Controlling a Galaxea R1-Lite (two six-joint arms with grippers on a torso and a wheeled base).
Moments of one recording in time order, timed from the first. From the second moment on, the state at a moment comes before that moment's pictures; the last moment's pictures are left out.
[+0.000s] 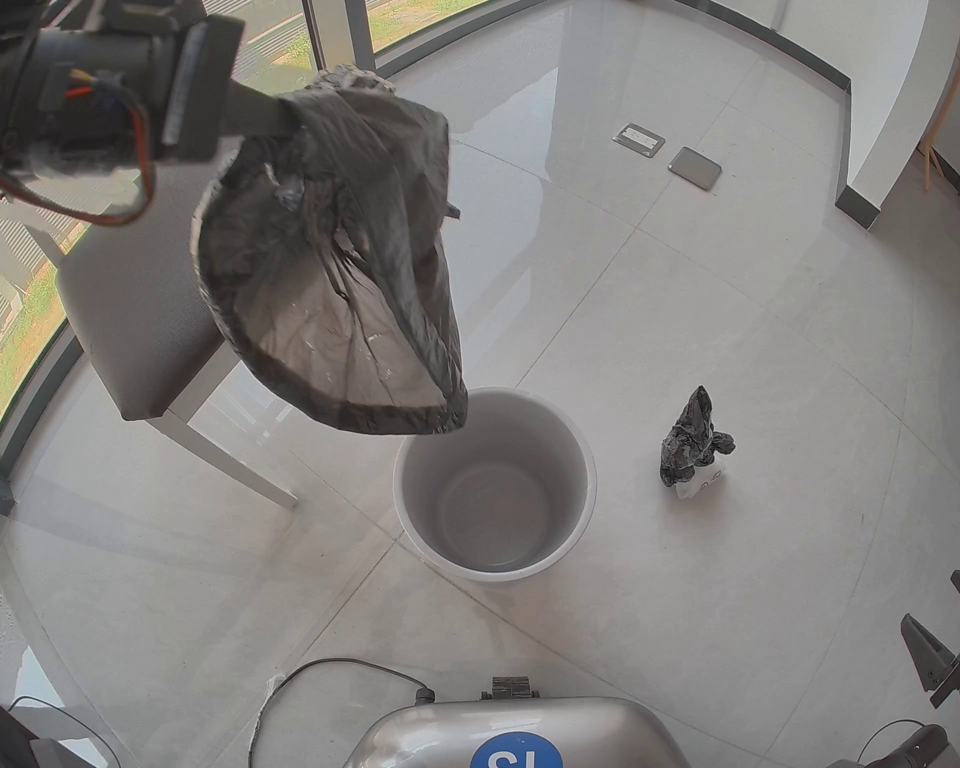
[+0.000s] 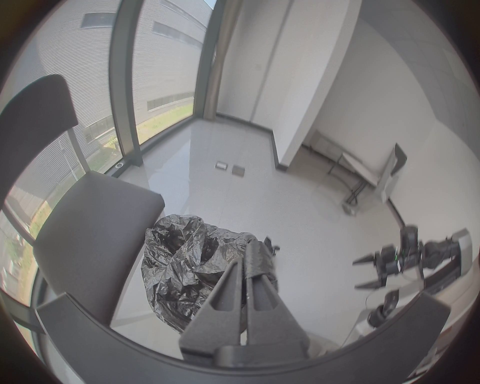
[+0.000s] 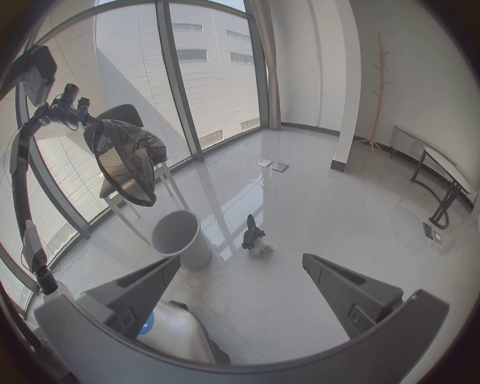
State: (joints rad) left arm -0.79 1.51 -2.00 0.78 0.27 0.03; right arm 0.01 0.33 -0.24 0.08 0.12 0.03
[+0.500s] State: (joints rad) left arm -0.88 1.70 -2.00 1.01 0.27 0.01; right arm 0.10 0.78 -0.41 0.02 0.25 -0.06
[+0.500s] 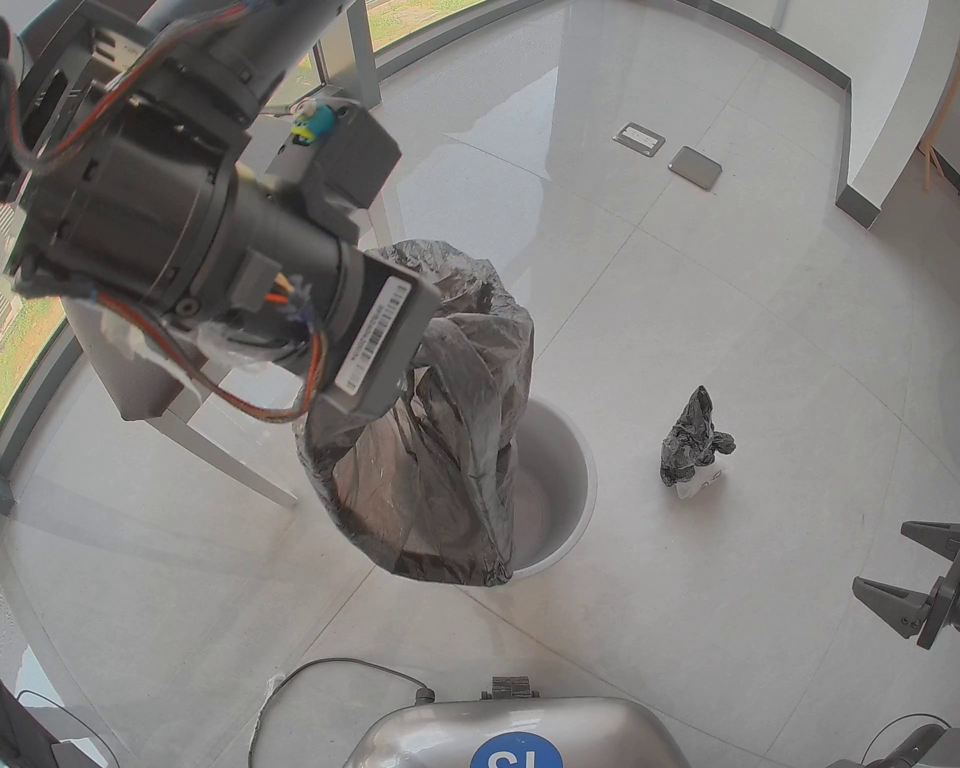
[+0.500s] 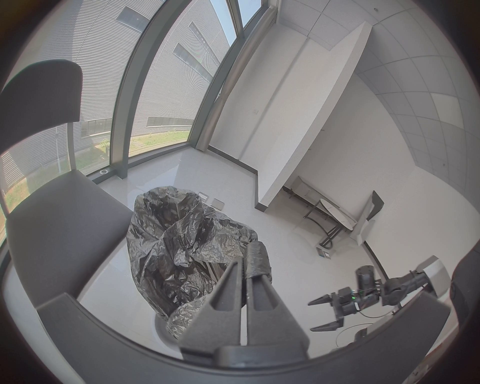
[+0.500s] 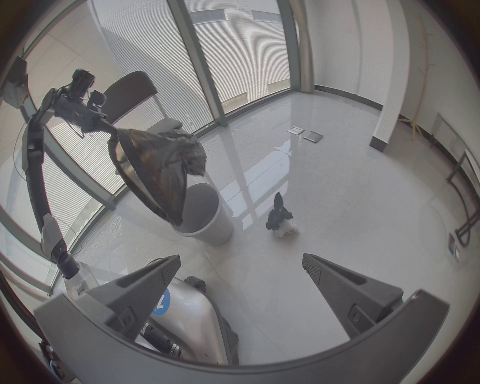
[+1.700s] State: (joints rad) left arm -1.03 1.38 -1.44 0.08 0.24 -0.13; right arm 0.13 1.11 -0.43 -0.14 0.38 -0.30
